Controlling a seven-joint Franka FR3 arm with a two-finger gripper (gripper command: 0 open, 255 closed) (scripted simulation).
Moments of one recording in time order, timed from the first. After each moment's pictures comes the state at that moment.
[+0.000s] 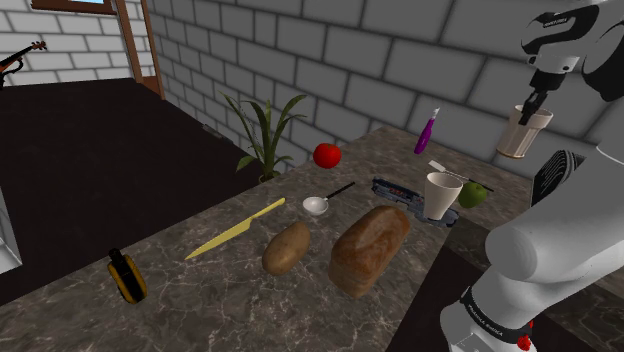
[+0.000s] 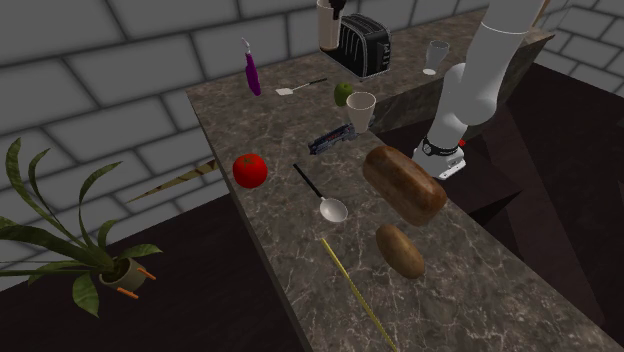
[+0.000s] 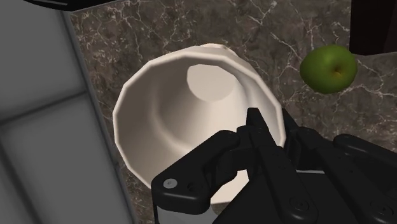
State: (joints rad) arm -0.53 -0.01 -0.63 -1.71 -0.11 1.79 -1.10
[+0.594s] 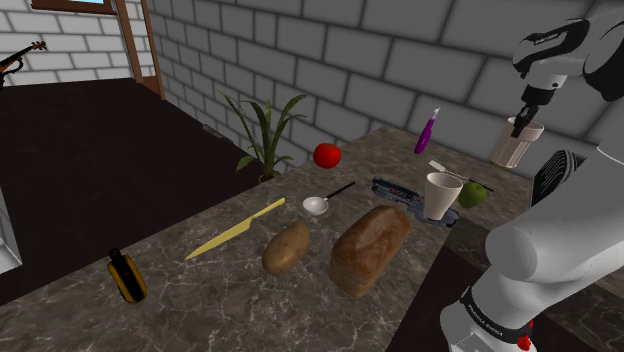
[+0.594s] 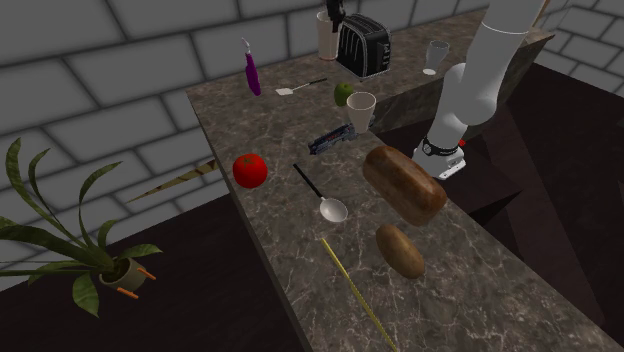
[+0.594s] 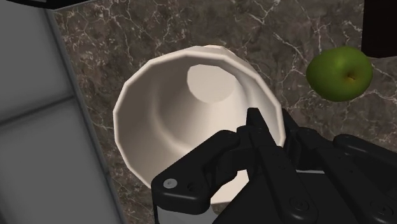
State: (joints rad) arm -0.53 -0.02 -0.63 -1.83 -0.12 1.91 -1.08
